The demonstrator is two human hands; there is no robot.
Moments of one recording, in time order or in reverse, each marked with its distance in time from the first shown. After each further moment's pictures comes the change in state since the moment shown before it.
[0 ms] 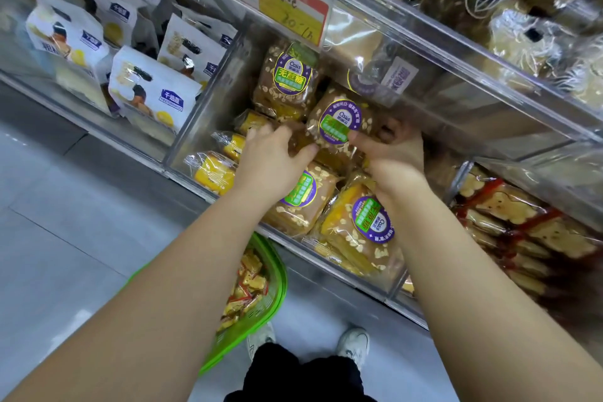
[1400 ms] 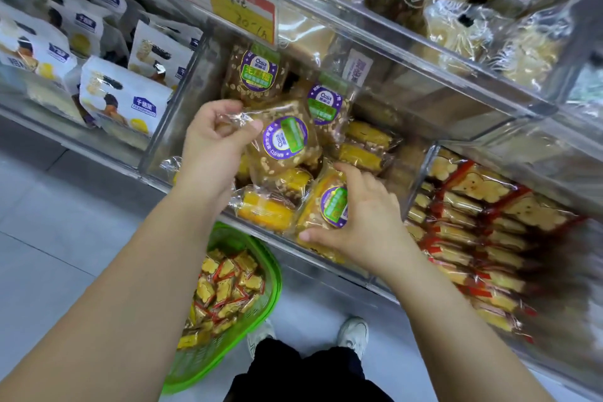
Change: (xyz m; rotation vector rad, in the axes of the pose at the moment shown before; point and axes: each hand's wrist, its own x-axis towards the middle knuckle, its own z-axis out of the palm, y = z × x) left_hand -0.003 -0.014 -0.020 -1.022 0.109 -0.195; right_hand -0.081 0.005 -0.052 -1.152 -0.429 -0.265
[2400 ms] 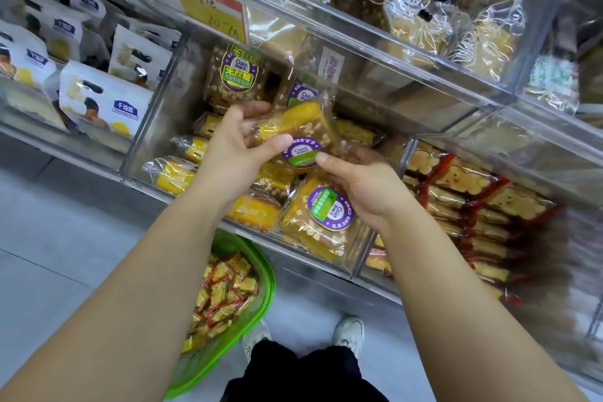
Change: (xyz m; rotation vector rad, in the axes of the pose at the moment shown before) left_hand -0.018 0.005 0.029 0.152 -0.304 0.059; right_hand 0.039 0.018 -0.010 1.396 -0.051 0.303
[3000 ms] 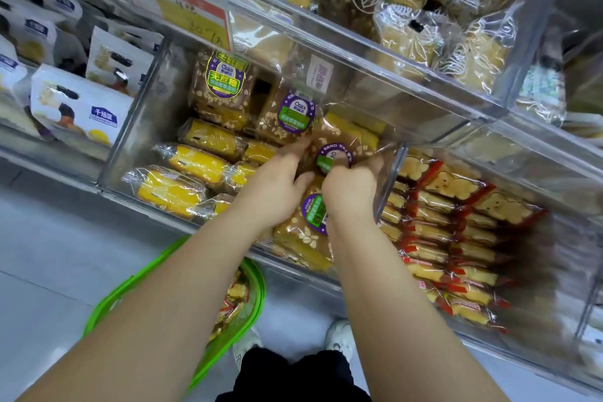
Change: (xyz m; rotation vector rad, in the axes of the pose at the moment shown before) left_hand 0.003 -0.013 0.051 0.797 -0.244 0.038; right_hand 0.017 0.005 0.032 -0.333 0.764 -0.097
